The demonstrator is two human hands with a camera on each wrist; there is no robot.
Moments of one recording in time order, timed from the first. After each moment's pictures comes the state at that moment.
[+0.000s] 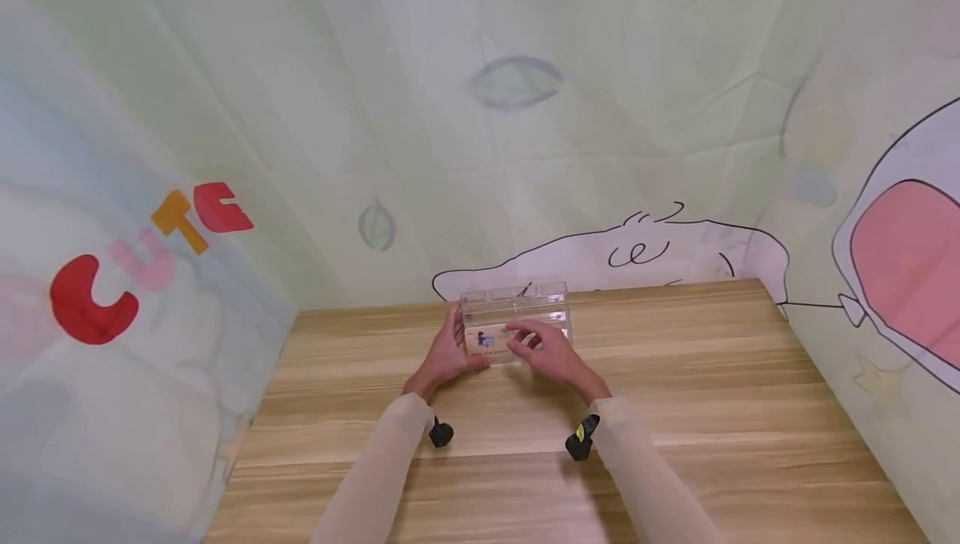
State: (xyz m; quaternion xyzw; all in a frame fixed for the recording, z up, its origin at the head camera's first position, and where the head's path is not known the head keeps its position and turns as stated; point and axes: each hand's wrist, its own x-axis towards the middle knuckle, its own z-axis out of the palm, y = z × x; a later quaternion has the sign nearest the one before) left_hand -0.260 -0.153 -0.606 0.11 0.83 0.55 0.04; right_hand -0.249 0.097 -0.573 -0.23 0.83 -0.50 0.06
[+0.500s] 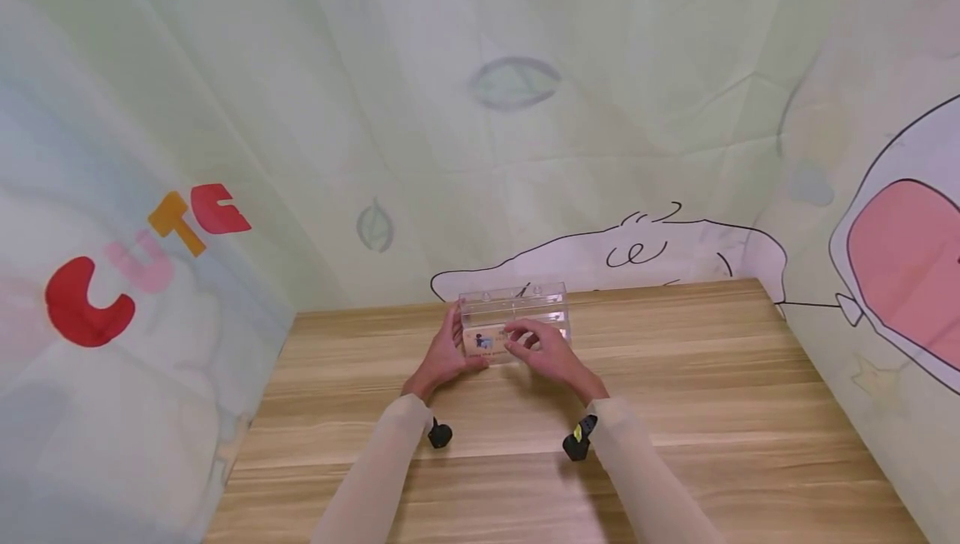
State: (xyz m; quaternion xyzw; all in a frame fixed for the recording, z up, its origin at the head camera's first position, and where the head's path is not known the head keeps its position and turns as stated) left_hand -0.260 -0.152 -0.606 0.12 0.83 0.55 0.04; right_hand -0.248 0.096 -0.573 -0.23 0.83 -0.51 0.06
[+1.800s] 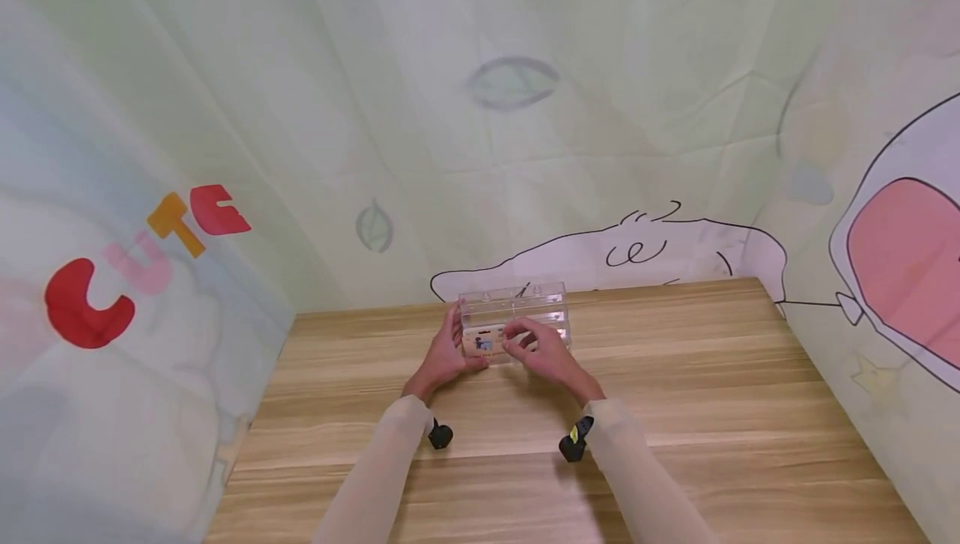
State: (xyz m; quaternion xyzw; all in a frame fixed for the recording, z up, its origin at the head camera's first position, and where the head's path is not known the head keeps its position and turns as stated) left_hand -0.258 -0.151 -0.603 0.12 0.82 0.56 0.04; right_hand -0.244 0.089 -0.572 -0.21 0.82 -0.54 0.05
